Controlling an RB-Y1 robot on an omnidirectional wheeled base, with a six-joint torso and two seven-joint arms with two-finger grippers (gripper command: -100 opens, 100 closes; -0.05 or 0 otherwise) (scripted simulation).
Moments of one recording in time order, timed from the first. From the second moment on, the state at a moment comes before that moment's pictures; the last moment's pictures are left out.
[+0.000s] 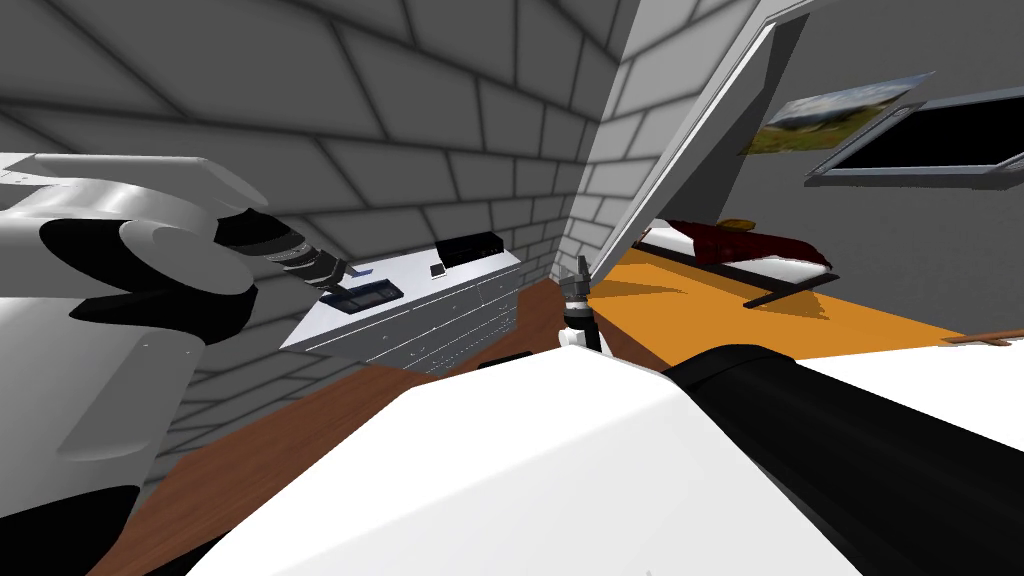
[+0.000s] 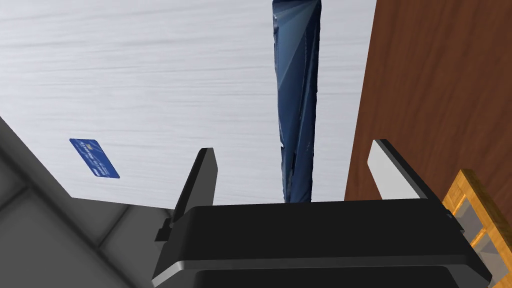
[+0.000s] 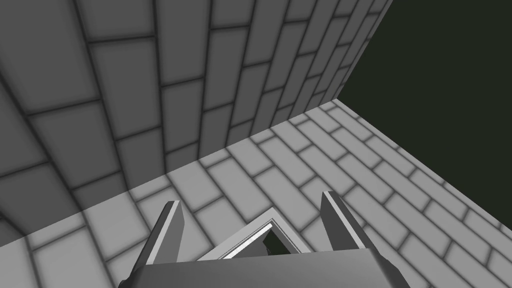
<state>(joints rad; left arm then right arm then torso) -1.54 0.93 0.07 -0.11 0.28 1.65 -0.22 0.50 -0.03 0.00 -2.21 -0.05 -0.48 -0.09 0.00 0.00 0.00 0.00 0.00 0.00</state>
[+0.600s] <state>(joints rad) -1.48 0.93 0.08 -0.13 0.28 1.75 -0.22 0.50 -0.03 0.00 -2.21 -0.05 -0.48 -0.09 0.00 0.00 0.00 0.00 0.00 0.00</state>
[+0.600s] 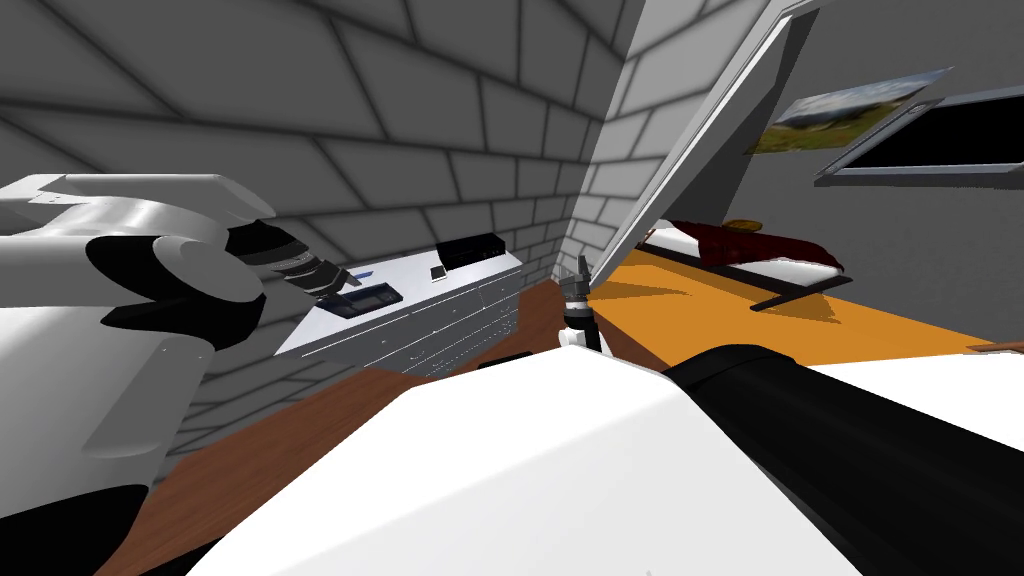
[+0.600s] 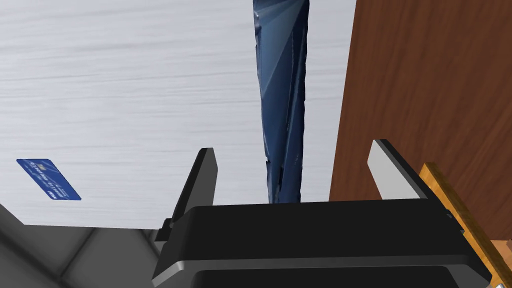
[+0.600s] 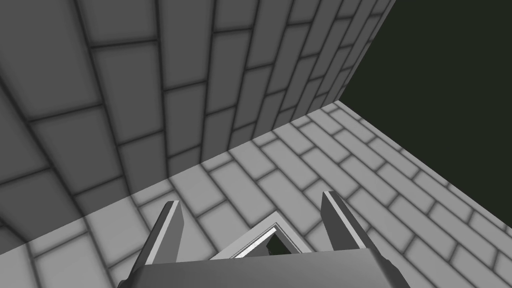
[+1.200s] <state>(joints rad) -1.43 0.92 0.10 -0.18 0.30 1.74 -0.20 0.50 -0.03 0.00 -2.21 -0.05 -0.48 -0.09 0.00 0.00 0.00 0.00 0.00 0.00</state>
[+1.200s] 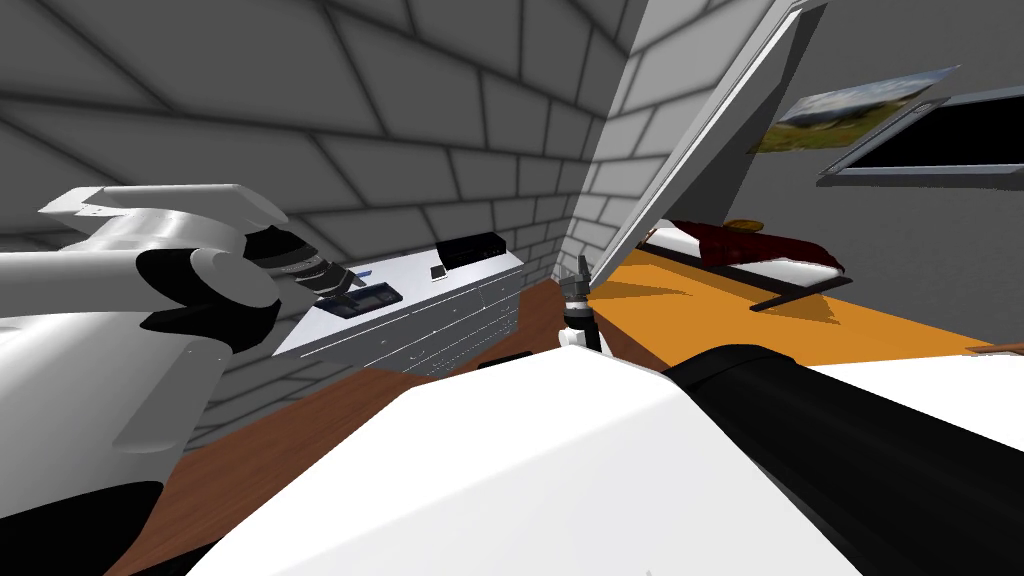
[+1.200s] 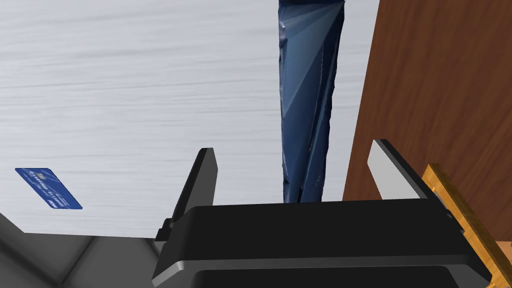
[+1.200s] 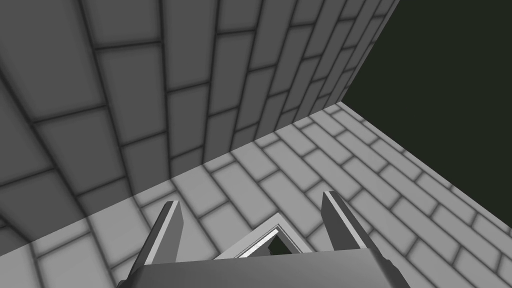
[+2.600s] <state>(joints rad) -1.51 0.93 0.07 -0.09 0.28 1.72 -0.22 0.50 -0.03 0.00 -2.21 -0.05 -0.48 -0.09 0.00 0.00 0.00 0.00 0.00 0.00</state>
